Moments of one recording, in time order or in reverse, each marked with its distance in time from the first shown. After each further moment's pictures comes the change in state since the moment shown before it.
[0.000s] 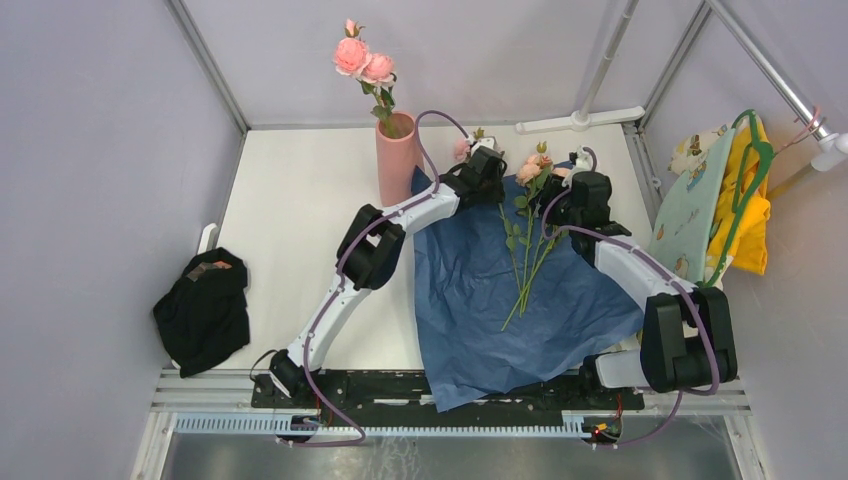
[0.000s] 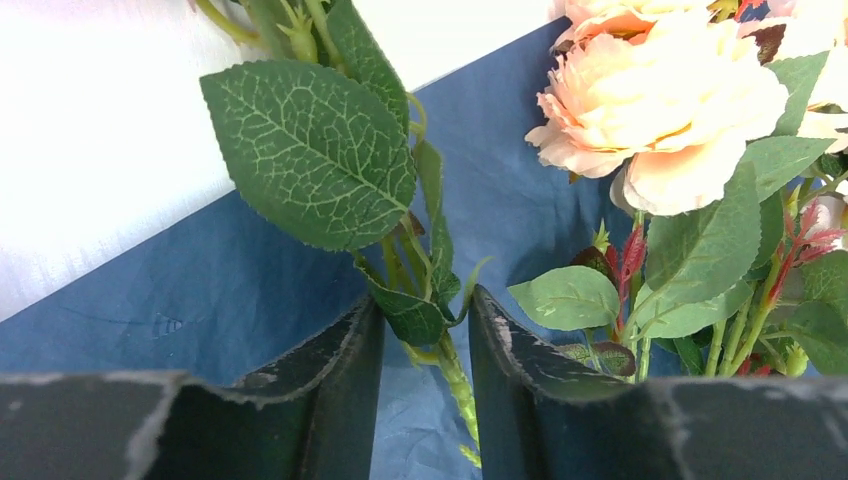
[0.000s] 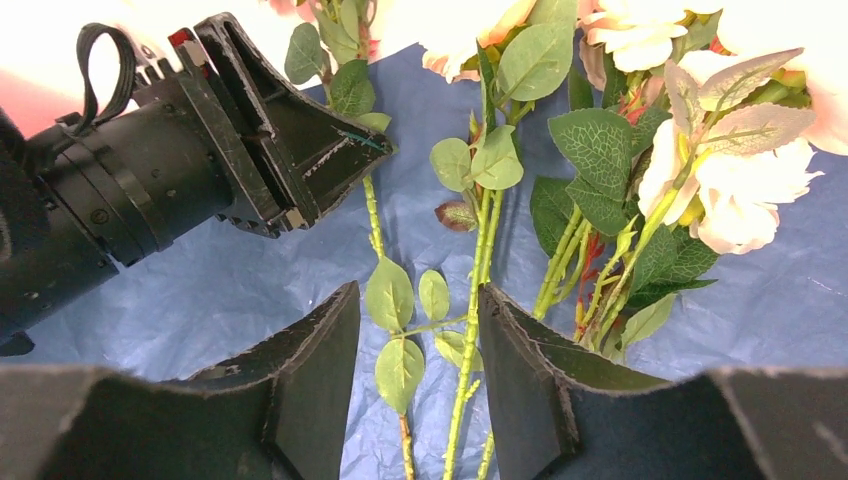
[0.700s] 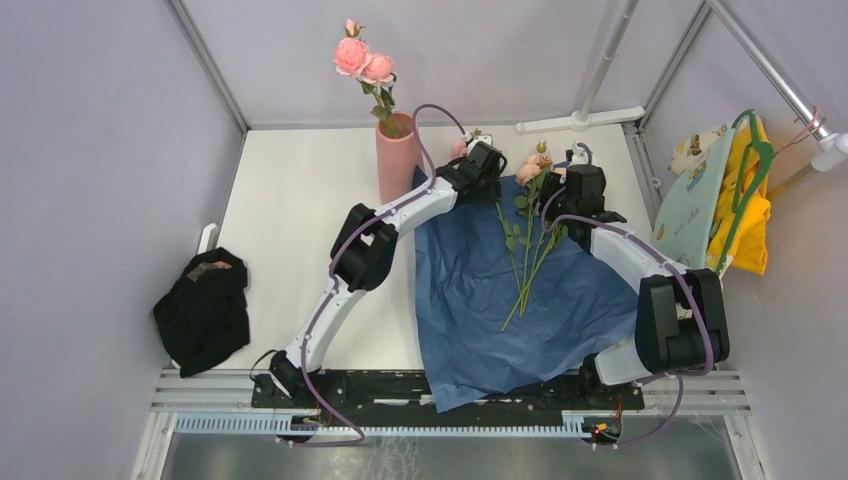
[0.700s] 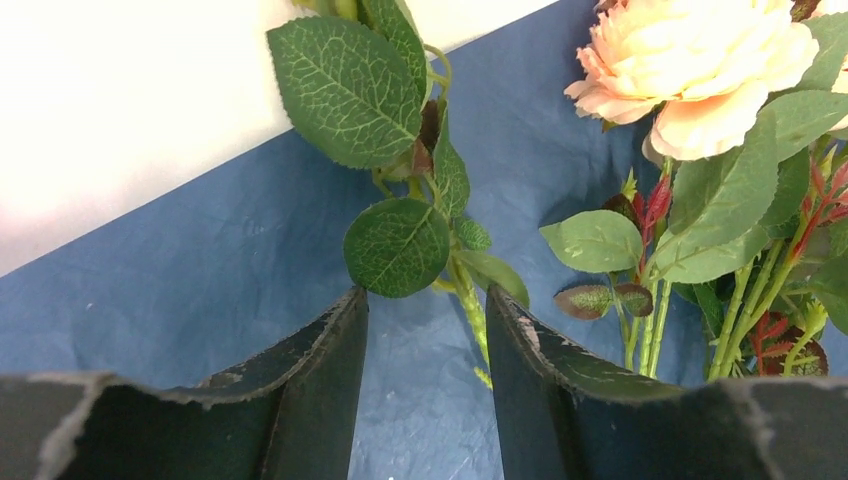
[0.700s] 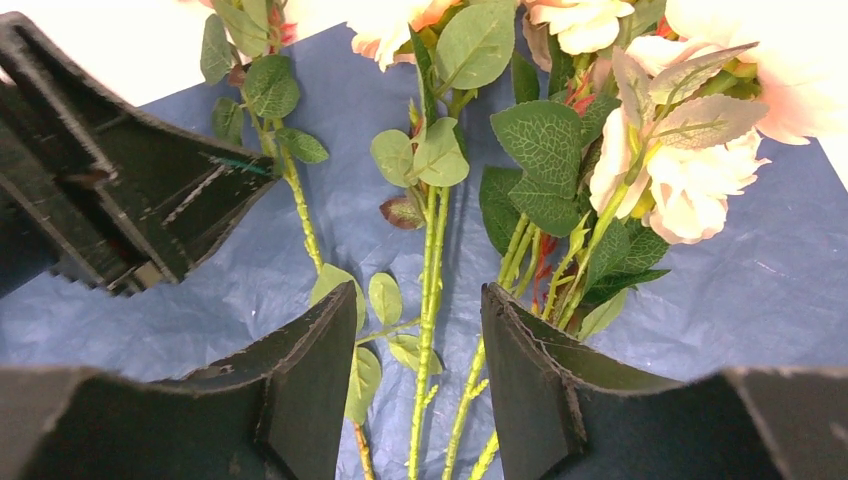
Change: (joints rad) left arm -0.001 -0.083 -0.006 -0.187 -0.059 0.016; right arm 0.000 0.101 0.096 -0.108 0.096 -0.032
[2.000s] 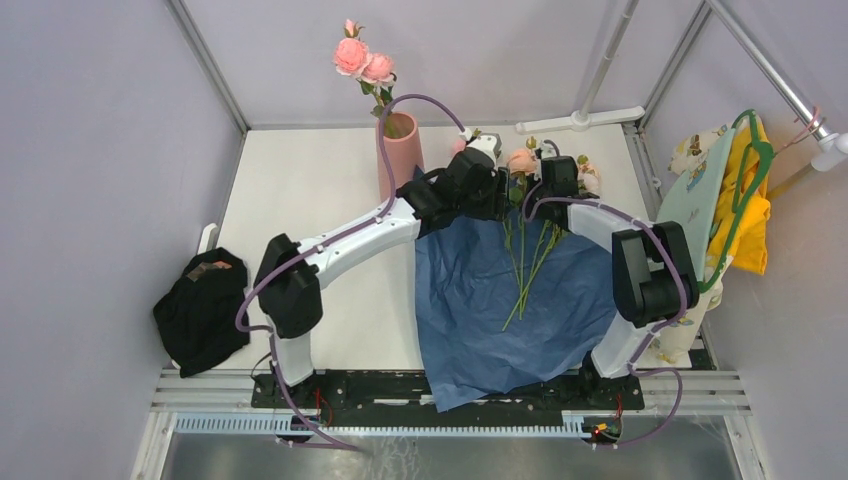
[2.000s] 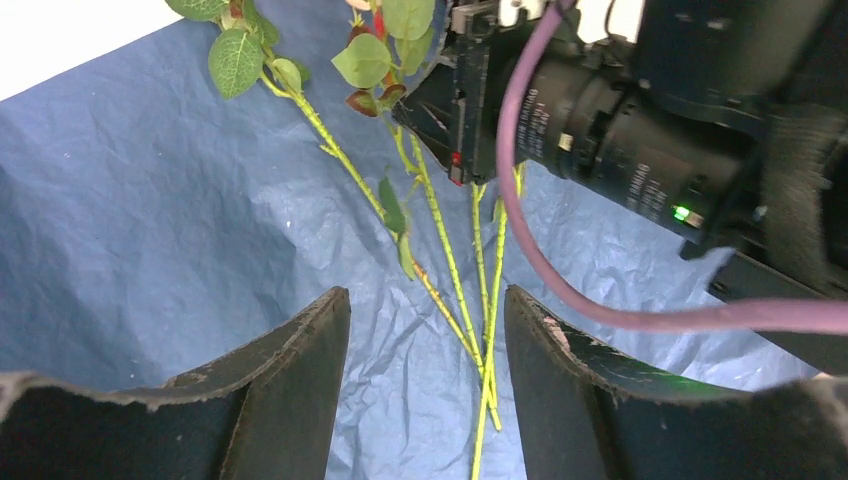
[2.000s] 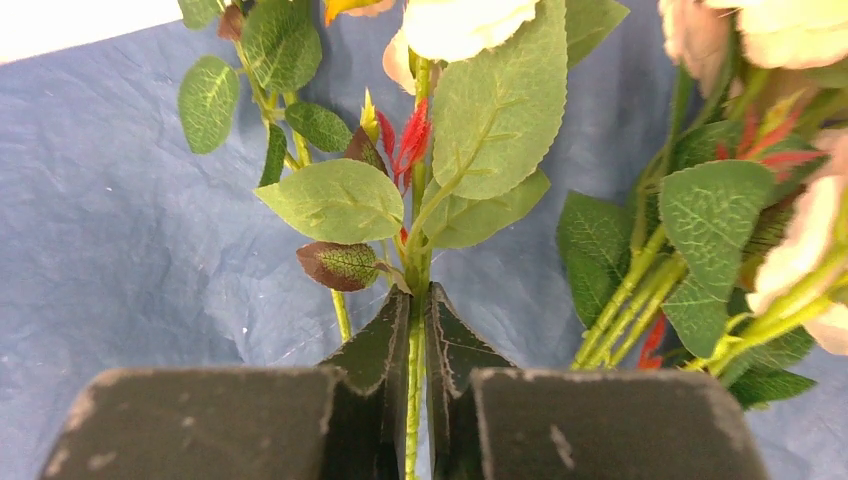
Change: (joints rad) left arm -0.157 -0.650 -0.521 0.058 0.031 0.070; right arm 0.060 0.292 0.177 -0.048 -0.068 -0.066
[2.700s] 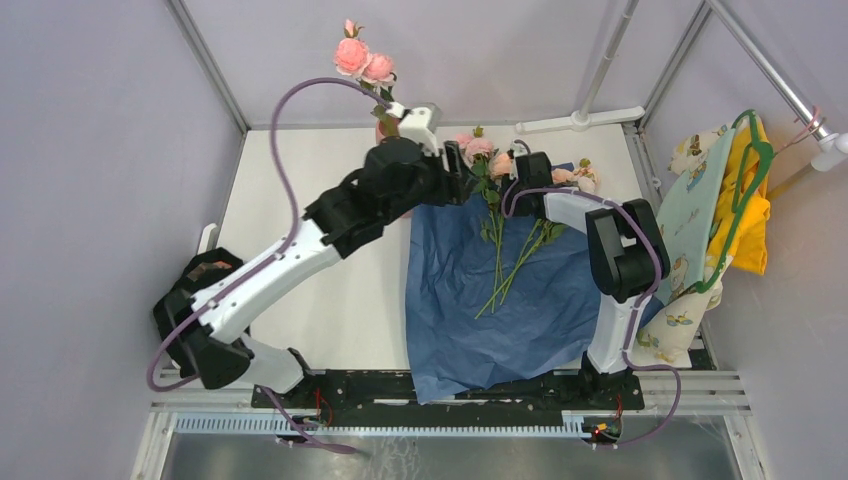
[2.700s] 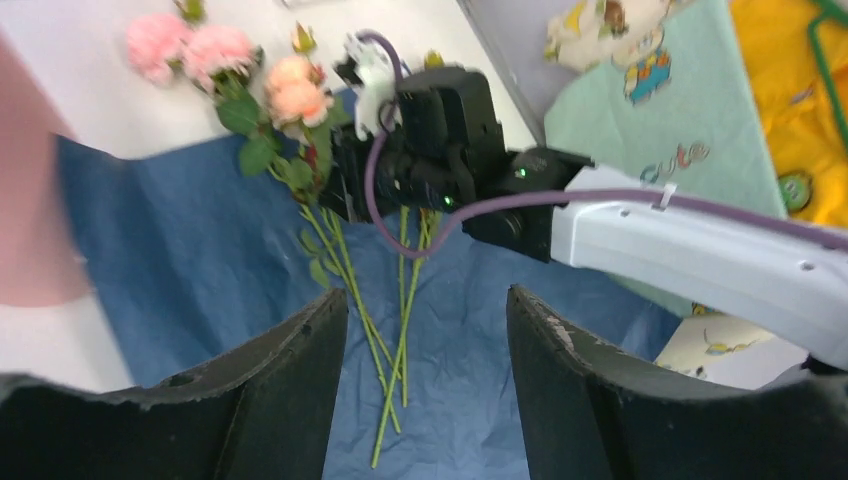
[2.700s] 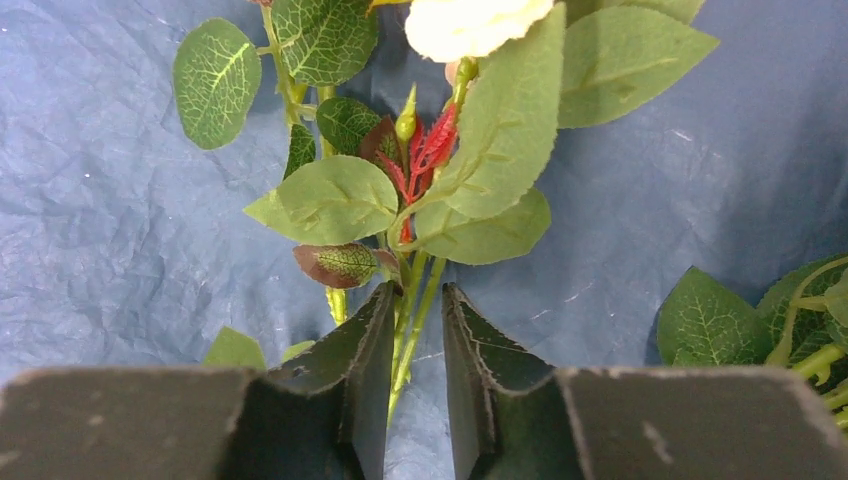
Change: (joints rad) left arm 0.051 -0.474 -0.134 -0.011 -0.058 0.001; right arm 0.072 0.175 0.161 -0.040 -0.022 -0.037
